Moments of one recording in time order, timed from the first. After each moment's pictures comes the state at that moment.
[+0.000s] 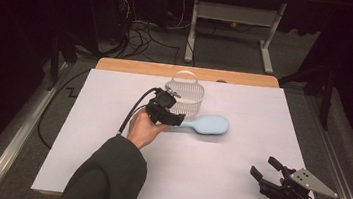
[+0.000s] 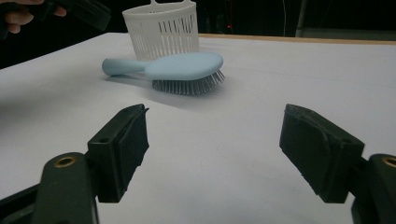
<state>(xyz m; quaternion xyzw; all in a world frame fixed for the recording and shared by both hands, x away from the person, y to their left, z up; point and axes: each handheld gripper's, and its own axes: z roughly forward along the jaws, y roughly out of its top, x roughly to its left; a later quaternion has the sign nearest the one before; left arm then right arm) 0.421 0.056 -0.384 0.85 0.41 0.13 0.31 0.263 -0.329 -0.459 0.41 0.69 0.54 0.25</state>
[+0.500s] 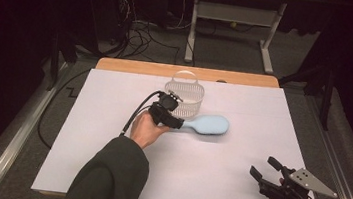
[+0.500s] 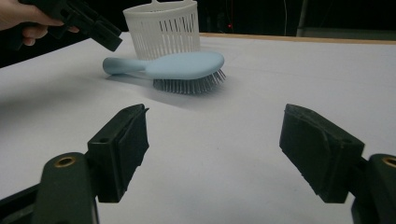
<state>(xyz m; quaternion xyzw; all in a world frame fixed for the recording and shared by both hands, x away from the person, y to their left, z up) 0.434 0.049 -0.406 0.87 0.41 0.11 0.27 0.264 -0.328 -0.459 0.41 0.69 0.53 0.25</state>
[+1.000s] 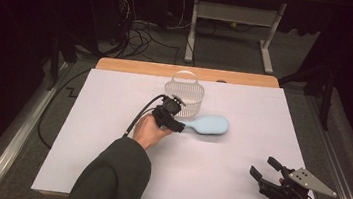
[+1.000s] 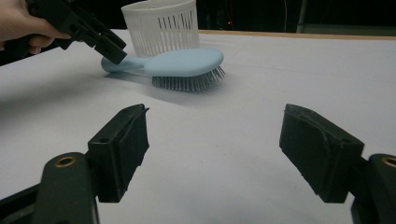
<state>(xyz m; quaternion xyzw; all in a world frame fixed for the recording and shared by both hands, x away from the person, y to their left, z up) 0.440 0.040 -0.422 0.88 0.40 0.09 0.24 0.265 -0.329 -0.460 0.42 0.69 0.53 0.25</state>
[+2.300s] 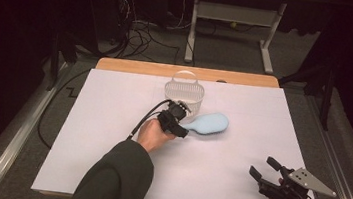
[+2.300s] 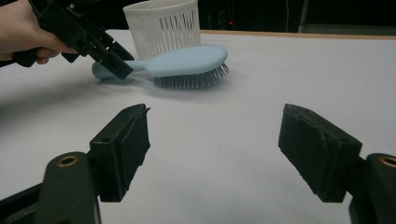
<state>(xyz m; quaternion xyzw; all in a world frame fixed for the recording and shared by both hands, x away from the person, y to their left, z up) 0.436 0.024 -0.434 0.90 0.37 0.07 0.22 0.265 -0.328 -0.460 0.41 0.70 0.53 0.25</state>
